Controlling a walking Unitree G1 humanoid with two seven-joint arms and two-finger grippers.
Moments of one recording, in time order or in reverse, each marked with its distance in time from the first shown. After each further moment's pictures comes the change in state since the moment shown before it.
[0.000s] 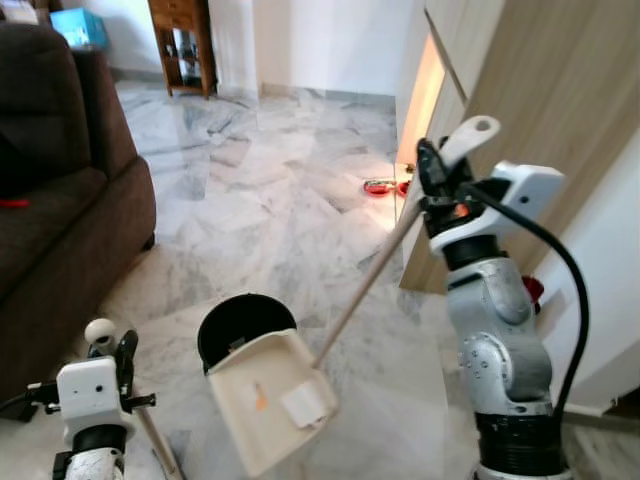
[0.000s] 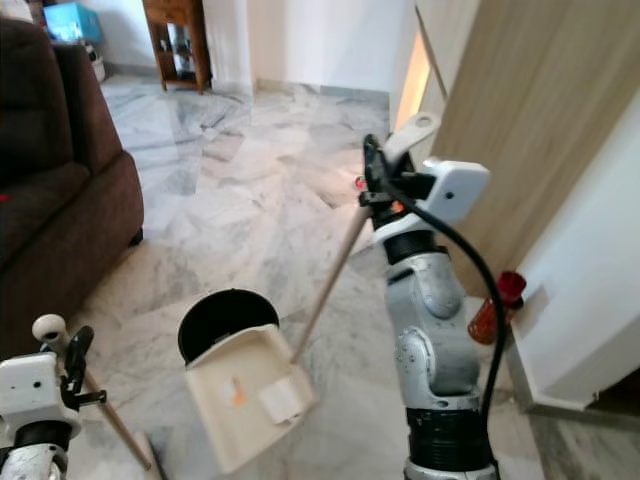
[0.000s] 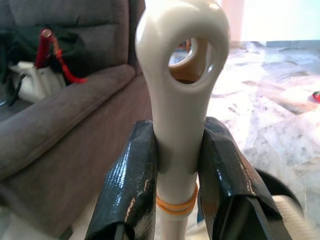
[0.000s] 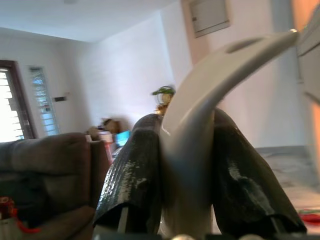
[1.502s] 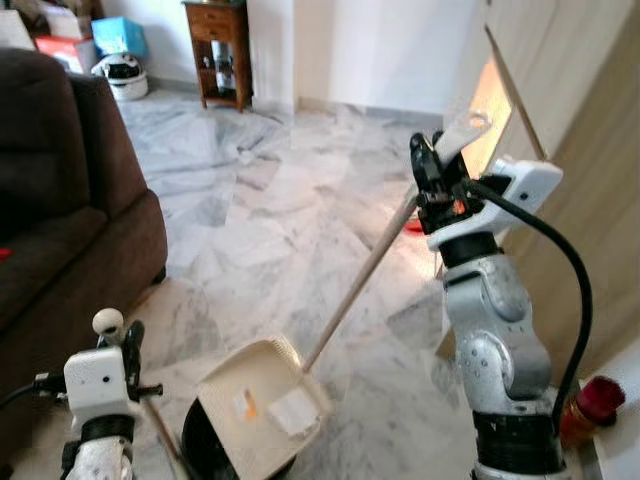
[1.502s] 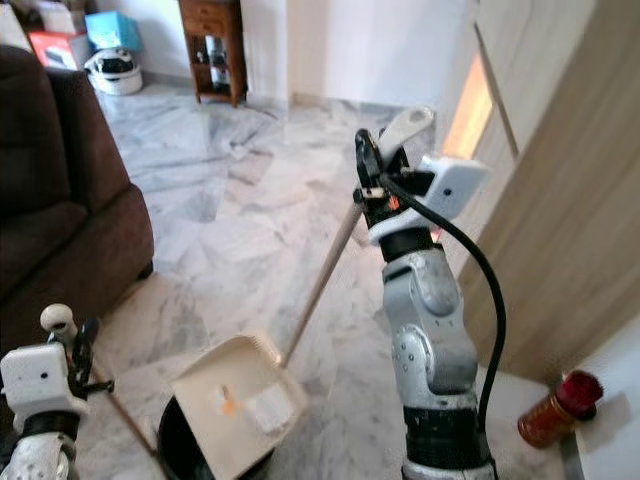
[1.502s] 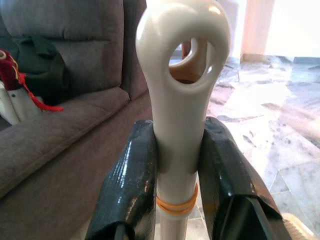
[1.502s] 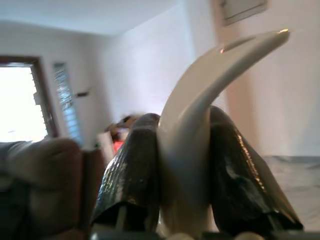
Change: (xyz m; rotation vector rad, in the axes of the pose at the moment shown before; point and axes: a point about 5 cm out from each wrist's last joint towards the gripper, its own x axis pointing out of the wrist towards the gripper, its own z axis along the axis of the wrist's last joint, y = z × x) left arm 0.005 -0.007 0.004 -0.025 -0.023 -0.013; right arm 0.001 0.006 0.002 -0.004 0.000 0.042
